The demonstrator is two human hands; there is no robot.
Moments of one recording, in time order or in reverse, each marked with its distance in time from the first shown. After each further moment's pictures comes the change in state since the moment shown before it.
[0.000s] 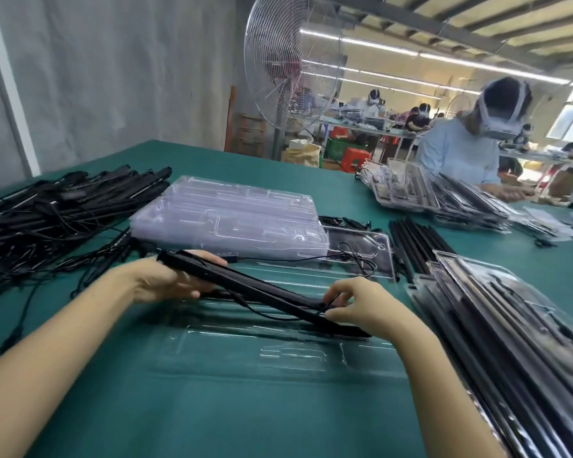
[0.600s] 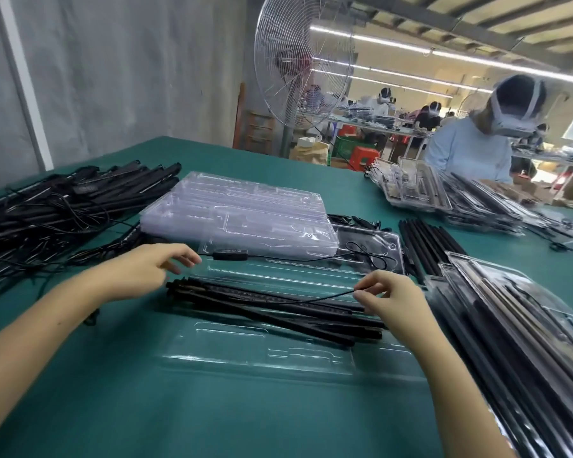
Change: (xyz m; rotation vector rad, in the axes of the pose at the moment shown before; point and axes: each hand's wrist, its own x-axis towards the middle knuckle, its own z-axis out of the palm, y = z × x) left_hand -0.039 0.019 -0.011 0.764 0.115 0.091; right_hand -0.008 0.019 0.004 0.303 0.374 0.013
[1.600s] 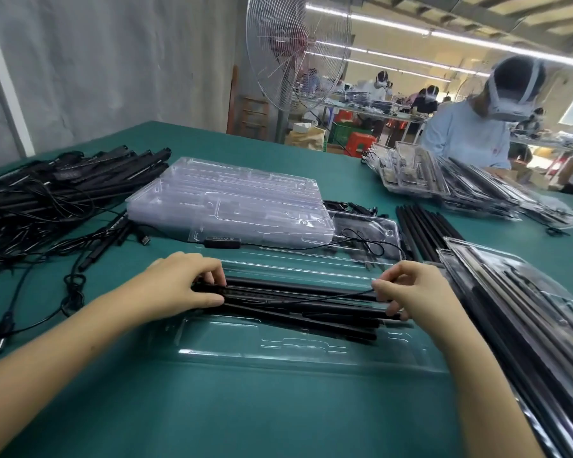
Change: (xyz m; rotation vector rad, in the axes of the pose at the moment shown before) left_hand 0.000 0.027 0.049 0.306 -0.006 0.099; right_hand -0.003 0.011 -0.023 0.095 0.014 0.177
